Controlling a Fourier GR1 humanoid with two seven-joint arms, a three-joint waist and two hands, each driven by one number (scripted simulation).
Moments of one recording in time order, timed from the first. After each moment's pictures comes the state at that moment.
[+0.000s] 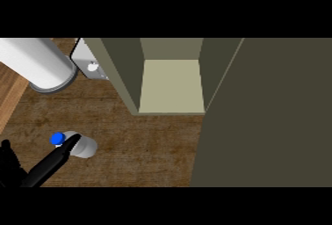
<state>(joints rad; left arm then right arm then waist) 0.25 0.03 -0.03 -2.02 -0.18 0.84 0.23 0.17 -0.16 0.68 -2.47 0.13 -0.28 0.31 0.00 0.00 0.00</state>
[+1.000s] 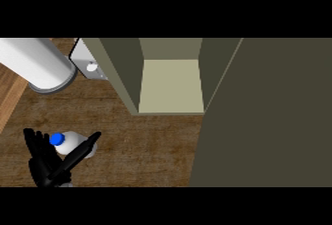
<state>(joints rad) 0.12 0.00 0.06 -1.49 0.23 0.72 -0.31 0.14 -0.22 0.72 -2.47 0.15 -0.36 0.32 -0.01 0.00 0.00</state>
